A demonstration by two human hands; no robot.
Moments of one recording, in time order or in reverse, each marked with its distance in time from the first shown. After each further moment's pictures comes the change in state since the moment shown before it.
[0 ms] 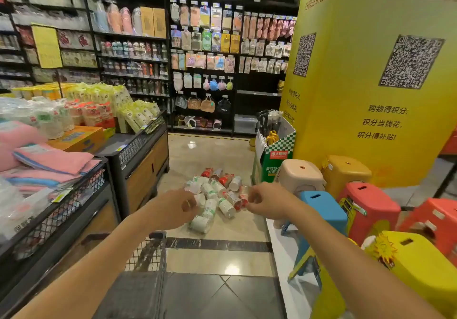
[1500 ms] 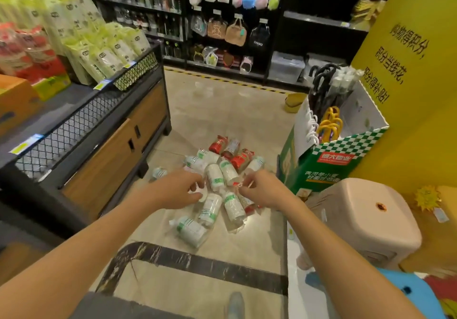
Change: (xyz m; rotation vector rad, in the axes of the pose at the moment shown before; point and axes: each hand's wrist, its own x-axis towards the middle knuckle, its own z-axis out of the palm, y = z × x) left_hand 0.754 -0.192 0.010 -0.012 -0.229 -0.123; right_hand 0.755 0.249 0.018 0.220 -0.259 0.078
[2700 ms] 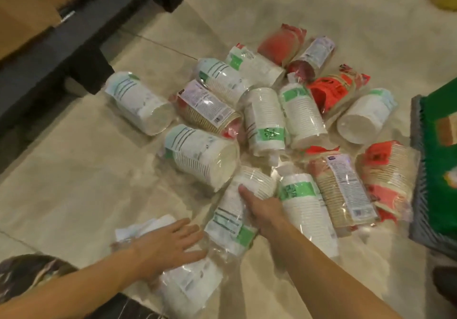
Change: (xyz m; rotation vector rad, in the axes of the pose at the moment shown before) left_hand 0.518 -0.444 0.615 0.517 -0.543 0.429; right_hand 0.710 0.372 0.670 0.845 -0.128 0.726
